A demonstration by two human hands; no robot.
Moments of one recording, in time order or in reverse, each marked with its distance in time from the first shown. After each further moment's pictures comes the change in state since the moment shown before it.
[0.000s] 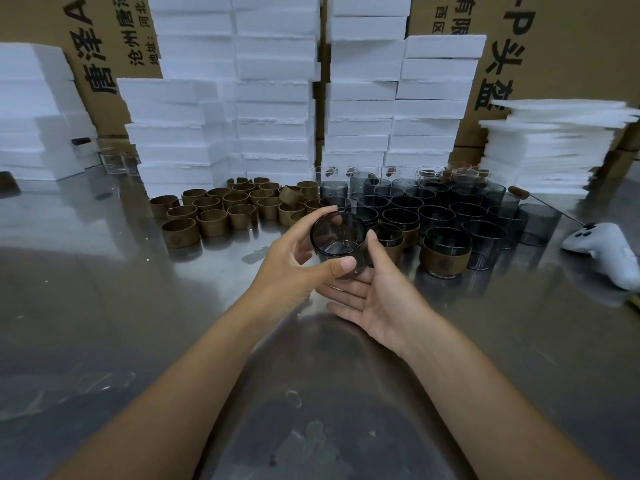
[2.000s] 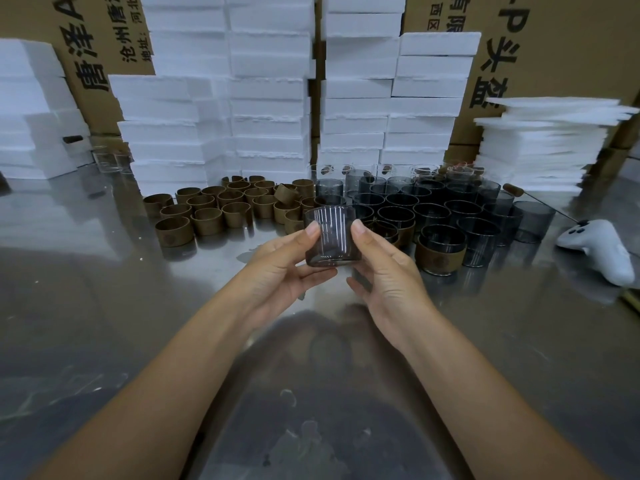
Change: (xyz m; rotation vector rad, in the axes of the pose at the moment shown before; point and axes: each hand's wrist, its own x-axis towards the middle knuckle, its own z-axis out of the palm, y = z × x) left_hand 0.004 0.002 -0.007 -0.560 -0.102 -0.330; right_hand -0.007 -0.002 0.001 -0.043 0.103 -0.348
